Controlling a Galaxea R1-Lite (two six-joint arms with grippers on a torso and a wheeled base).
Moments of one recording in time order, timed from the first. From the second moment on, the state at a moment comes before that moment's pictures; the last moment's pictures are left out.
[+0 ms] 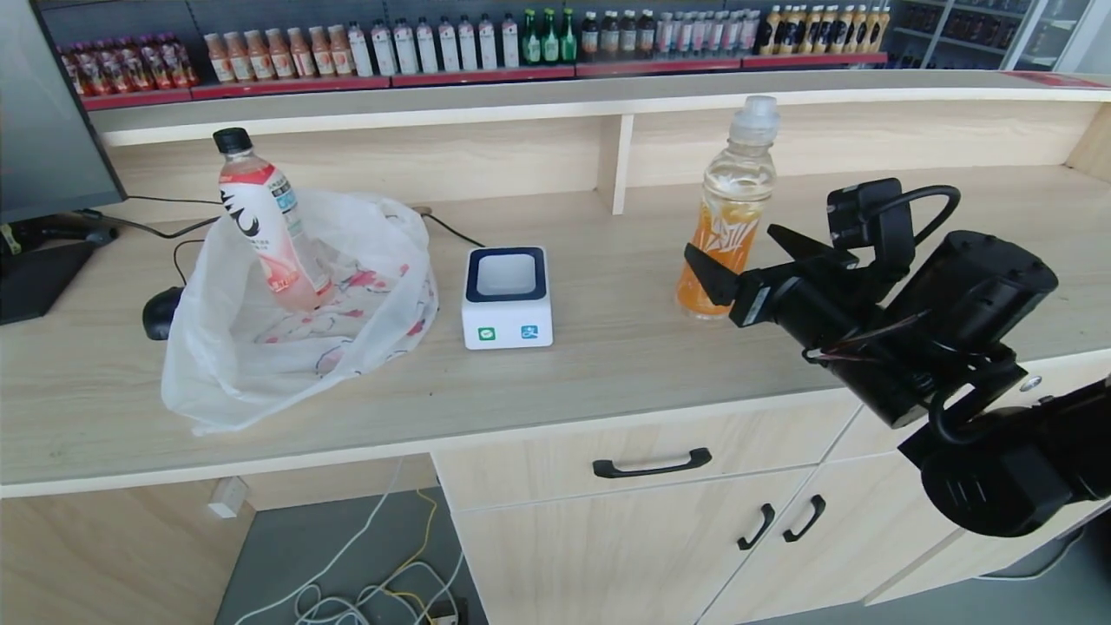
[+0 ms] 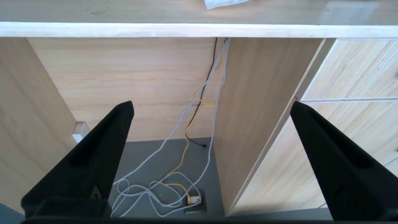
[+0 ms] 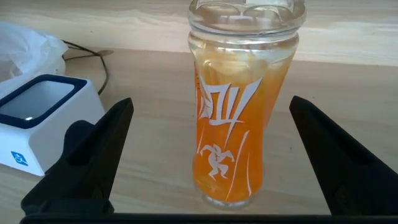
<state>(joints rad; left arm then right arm) 0.00 0.00 0.00 0.00 0.00 0.01 0.41 1.85 -0.81 -1.33 -0.04 -0.08</state>
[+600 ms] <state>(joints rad) 0.00 0.00 0.00 0.00 0.00 0.01 0.35 1.98 -1.00 -1.31 0.05 -0.08</state>
